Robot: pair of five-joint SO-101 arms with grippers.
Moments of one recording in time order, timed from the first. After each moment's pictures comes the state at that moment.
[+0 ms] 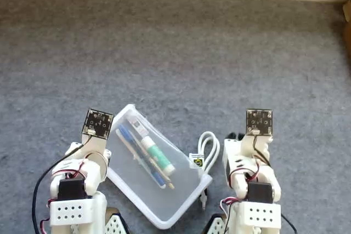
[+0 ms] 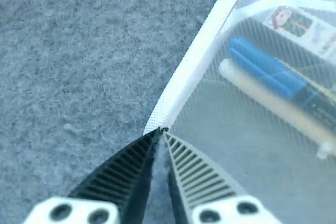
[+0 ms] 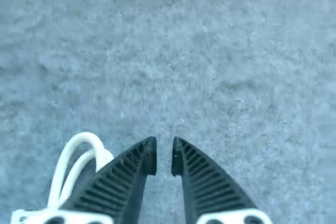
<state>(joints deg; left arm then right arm) -11.6 -94.4 96.2 62.8 -13.7 2.6 -94.3 95.9 47.4 5.2</state>
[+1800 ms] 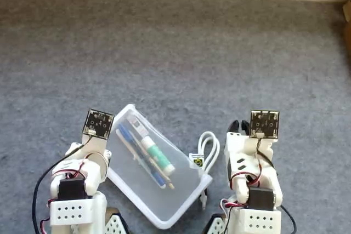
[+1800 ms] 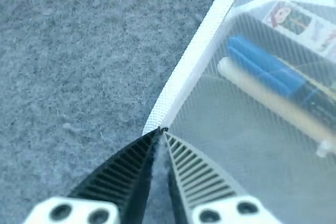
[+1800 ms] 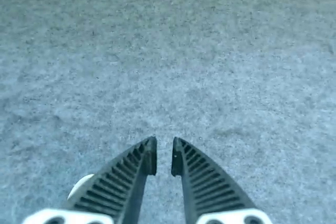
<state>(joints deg) -11.3 -94.4 96.3 63.1 -13.8 2.6 -104.1 95.8 47.4 5.2</state>
